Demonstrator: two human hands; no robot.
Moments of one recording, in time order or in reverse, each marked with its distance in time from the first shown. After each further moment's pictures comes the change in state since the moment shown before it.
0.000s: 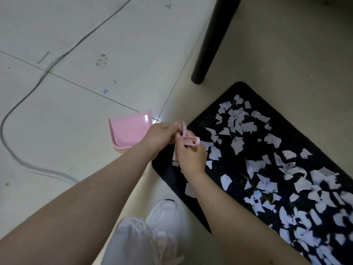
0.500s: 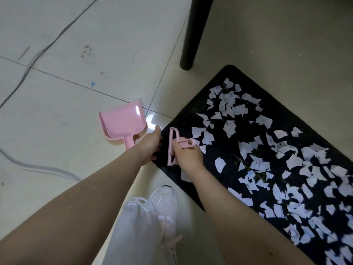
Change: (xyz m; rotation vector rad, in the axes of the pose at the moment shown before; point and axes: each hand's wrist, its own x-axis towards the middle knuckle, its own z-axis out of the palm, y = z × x) left_hand -0.013 -0.039 0.014 -0.029 0.008 -0.400; right_hand -0.023 0.037 -0.009 0.065 -0.238 0.290
